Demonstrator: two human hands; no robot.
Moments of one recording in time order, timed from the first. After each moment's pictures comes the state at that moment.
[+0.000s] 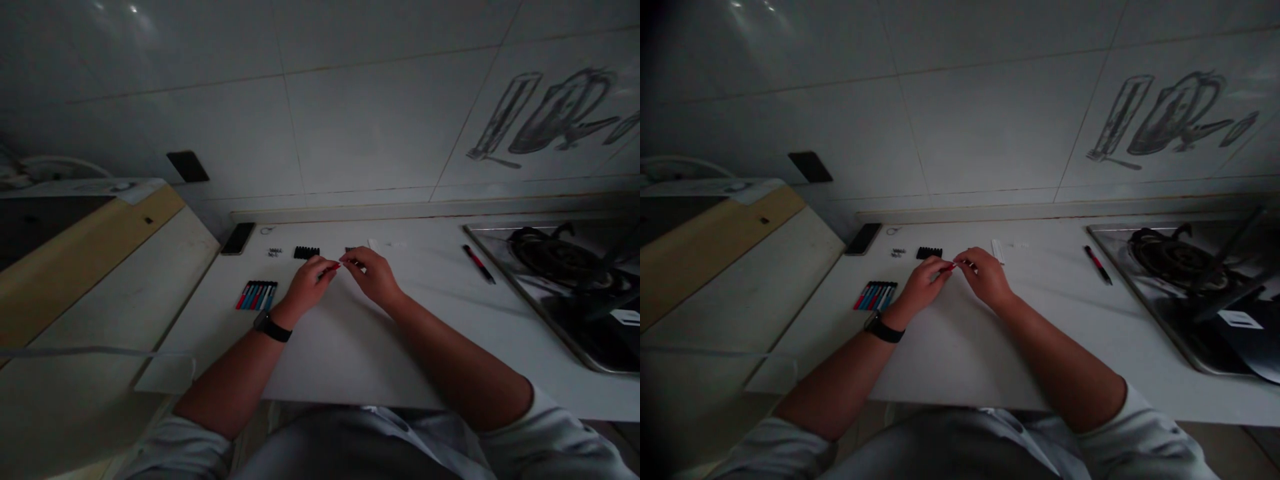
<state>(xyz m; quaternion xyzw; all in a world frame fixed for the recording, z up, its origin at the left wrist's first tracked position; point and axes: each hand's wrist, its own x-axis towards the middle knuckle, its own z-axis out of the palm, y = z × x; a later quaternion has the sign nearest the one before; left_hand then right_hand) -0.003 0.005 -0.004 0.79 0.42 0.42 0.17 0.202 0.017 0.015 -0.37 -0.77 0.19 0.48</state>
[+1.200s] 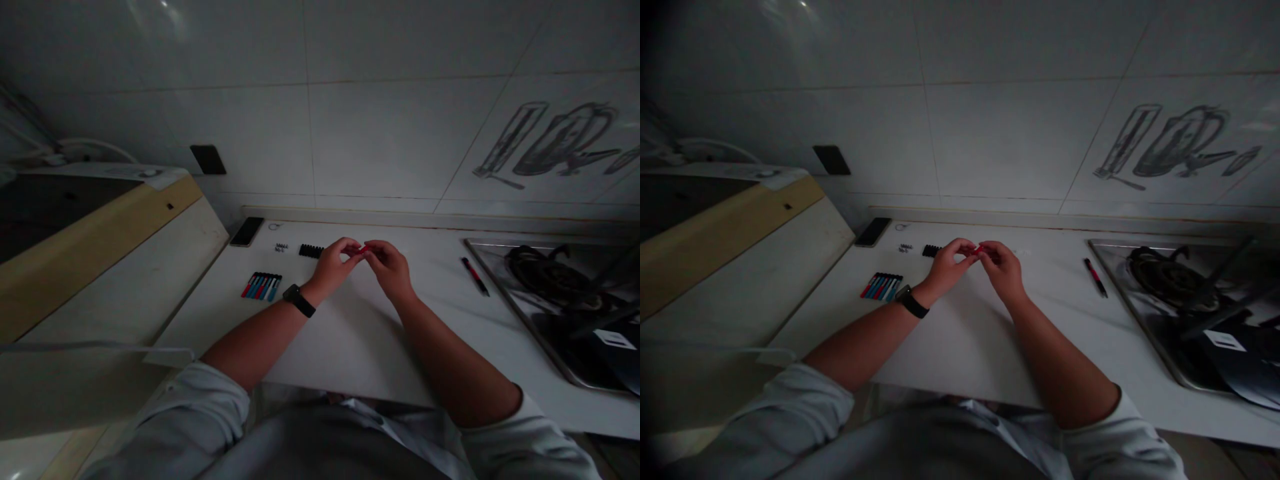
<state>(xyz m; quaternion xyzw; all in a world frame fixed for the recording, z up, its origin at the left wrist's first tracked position) 0.058 0.028 0.026 0.70 0.39 0.54 0.26 0.223 0.026 0.018 -0.41 -0.64 0.32 0.57</state>
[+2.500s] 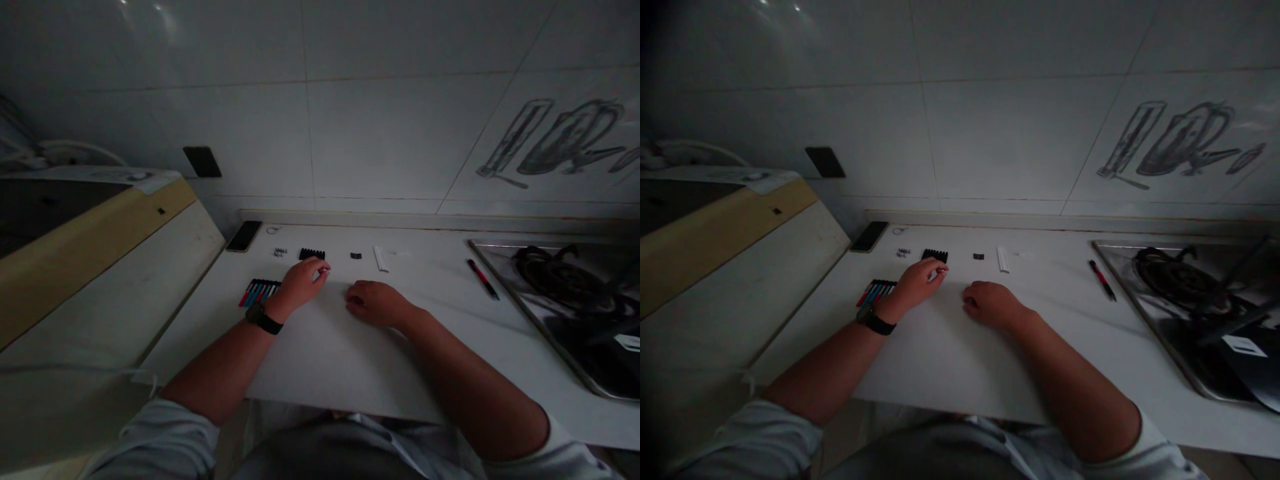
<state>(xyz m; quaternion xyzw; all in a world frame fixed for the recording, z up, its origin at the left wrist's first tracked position) -0.032 0.015 -0.002 0.81 0.47 0.33 0.09 0.216 -0.004 0.020 -0.38 -0.91 0.13 0.05</state>
